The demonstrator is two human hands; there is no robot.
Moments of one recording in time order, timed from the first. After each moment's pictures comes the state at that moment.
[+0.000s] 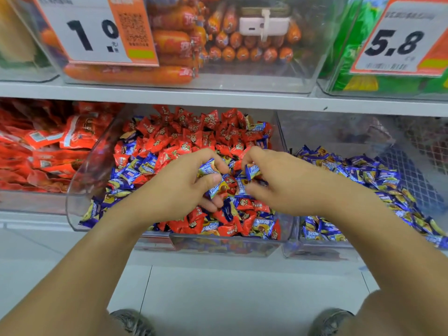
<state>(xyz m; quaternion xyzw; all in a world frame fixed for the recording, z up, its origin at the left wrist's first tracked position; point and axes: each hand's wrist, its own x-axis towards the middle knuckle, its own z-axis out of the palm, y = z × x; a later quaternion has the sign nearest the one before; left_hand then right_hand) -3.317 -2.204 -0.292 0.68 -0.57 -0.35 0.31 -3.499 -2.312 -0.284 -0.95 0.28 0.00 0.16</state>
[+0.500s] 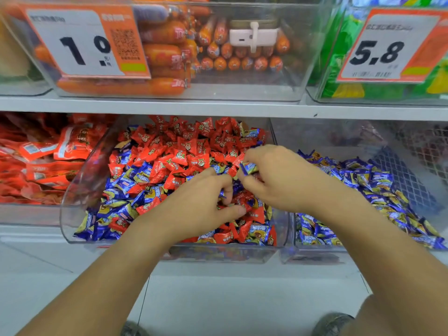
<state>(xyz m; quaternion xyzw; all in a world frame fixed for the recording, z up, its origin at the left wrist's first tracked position) -3.338 -2.218 -0.308 0.69 -0.67 -0.21 0.15 -3.492 -2.320 -0.284 -0.95 0.28 -0.09 0.10</state>
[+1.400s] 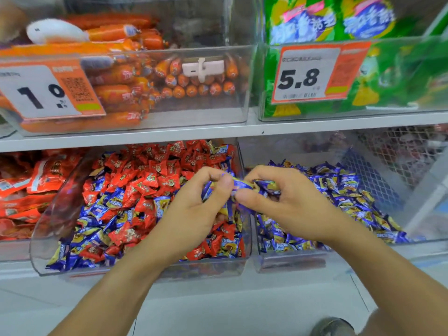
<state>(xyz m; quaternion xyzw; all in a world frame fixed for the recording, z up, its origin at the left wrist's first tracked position) -3.402 -2.223 -0.277 0.59 -0.50 -0.40 0.49 -3.567 -2.304 -0.276 -0.84 0.26 -0.29 0.38</state>
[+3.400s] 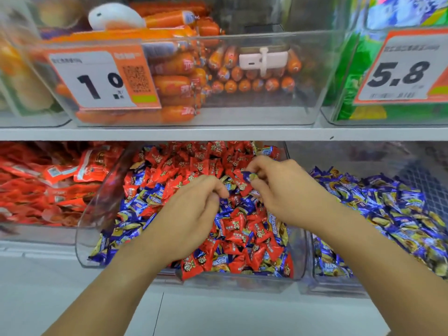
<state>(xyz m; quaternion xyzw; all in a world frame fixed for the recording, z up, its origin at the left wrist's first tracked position) -3.312 -2.213 -0.309 0.70 -0.64 -0.13 0.30 -3.476 -2.340 -0.301 -0.91 0.32 -0.18 0.18</state>
